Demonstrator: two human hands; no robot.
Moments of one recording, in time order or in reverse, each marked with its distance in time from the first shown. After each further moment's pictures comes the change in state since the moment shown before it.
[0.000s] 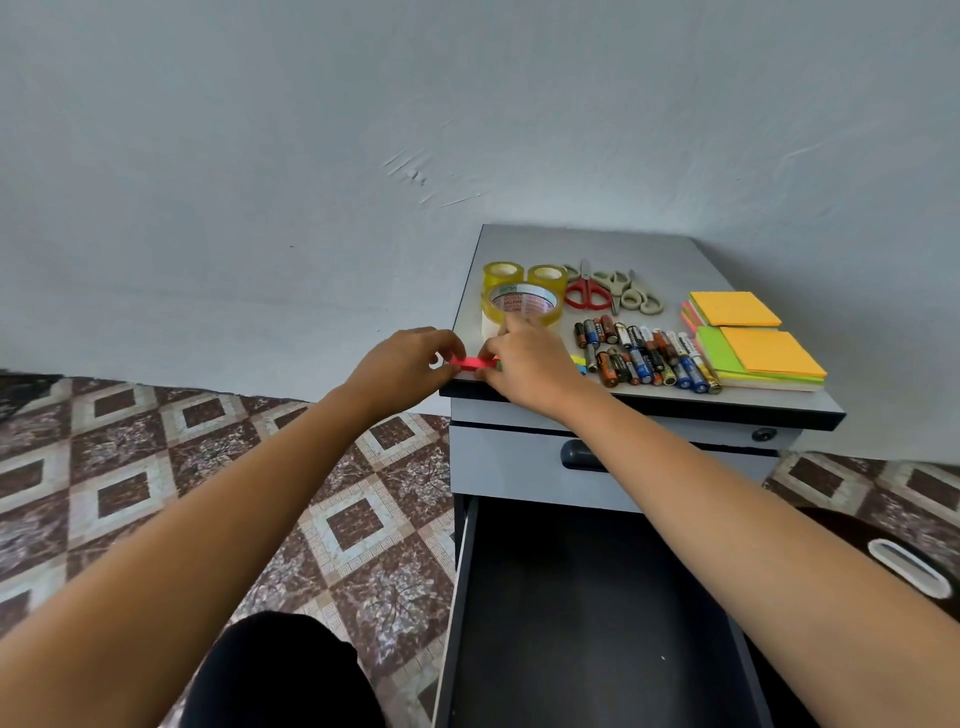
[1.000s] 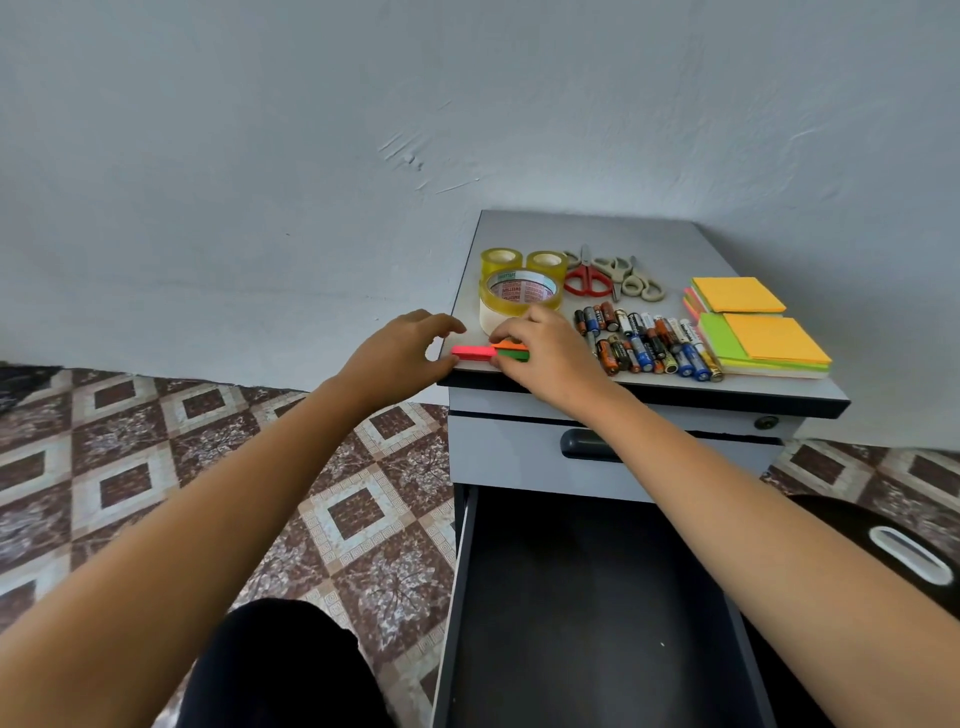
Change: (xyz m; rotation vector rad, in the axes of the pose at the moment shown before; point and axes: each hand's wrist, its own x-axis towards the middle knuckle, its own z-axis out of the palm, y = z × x) left_hand -0.002 -0.003 0.002 0.009 0.007 -0.040; right_hand -0.017 0.019 0.003 0.260 0.109 0.027
